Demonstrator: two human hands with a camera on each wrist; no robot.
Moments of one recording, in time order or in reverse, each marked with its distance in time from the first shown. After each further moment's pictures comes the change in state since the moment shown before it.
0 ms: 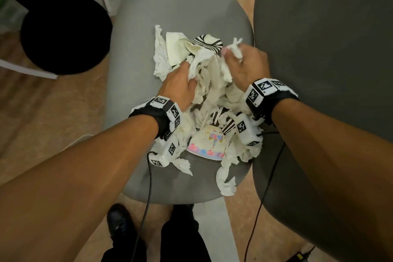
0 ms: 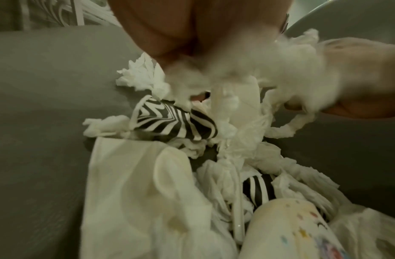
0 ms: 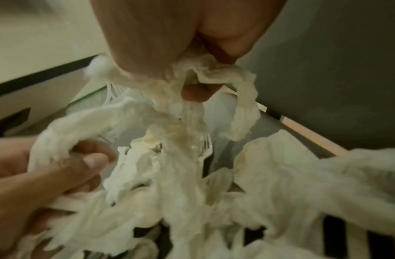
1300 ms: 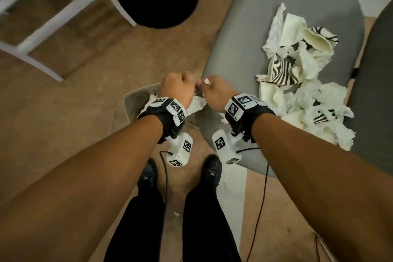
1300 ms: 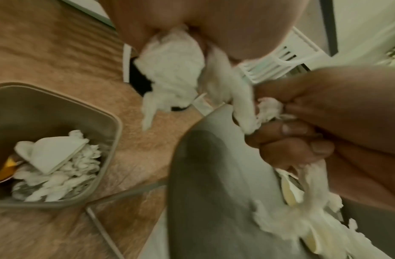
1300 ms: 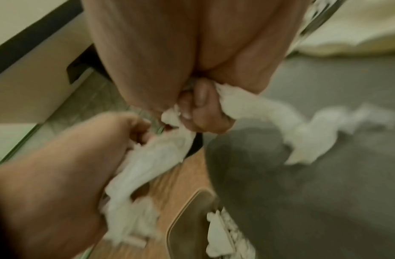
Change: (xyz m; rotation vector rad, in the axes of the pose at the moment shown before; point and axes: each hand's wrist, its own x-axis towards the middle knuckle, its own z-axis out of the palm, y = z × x) left_hand -0.178 -0.182 -0.106 -0.257 0.326 -0.665; right_hand -0.190 -0.200 0.198 -0.058 -0.796 -0.050
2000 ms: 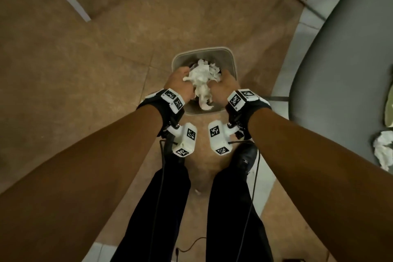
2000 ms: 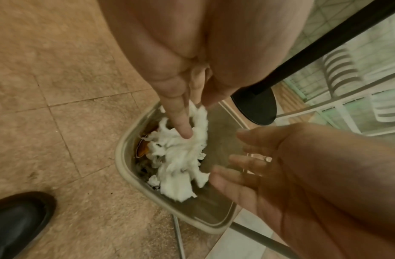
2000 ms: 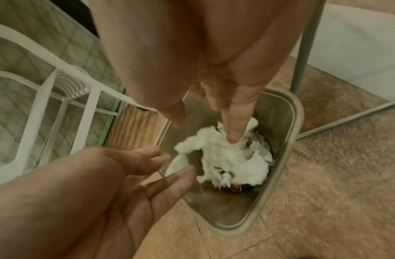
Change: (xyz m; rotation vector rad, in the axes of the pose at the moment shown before) left_hand 0.078 -0.272 -0.006 -0.359 -0.269 -0.435; right_hand 0.120 -0.002 0.229 0.116 -0.113 0.304
